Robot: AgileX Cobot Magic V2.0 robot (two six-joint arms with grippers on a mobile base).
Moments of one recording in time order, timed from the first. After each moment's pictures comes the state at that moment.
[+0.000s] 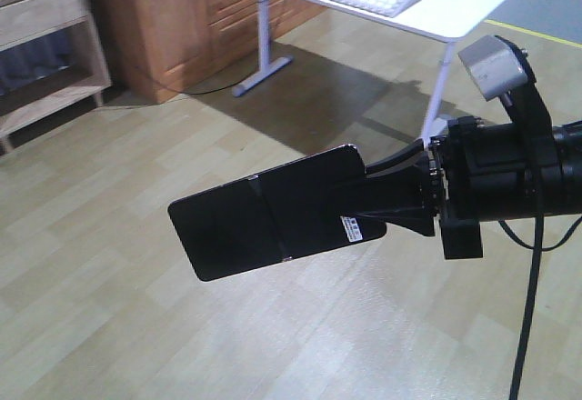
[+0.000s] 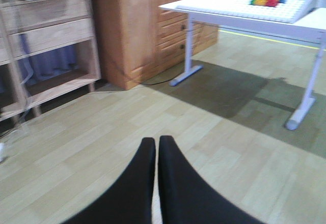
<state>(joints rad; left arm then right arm) 0.07 -0.02 0.03 -0.14 0.25 0.14 0.13 1.30 -0.96 1.32 1.20 -1.30</state>
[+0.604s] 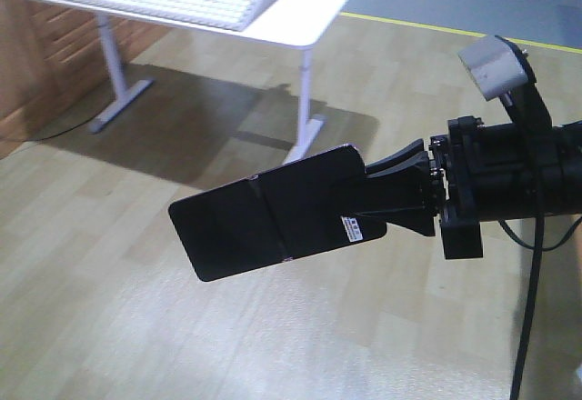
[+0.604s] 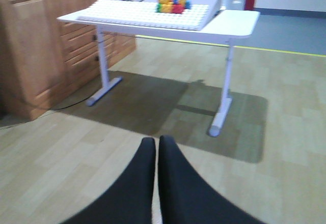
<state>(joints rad) 0.07 -0.02 0.03 -0.14 0.25 0.14 0.13 1.30 -0.96 1.32 1.20 -1.30</state>
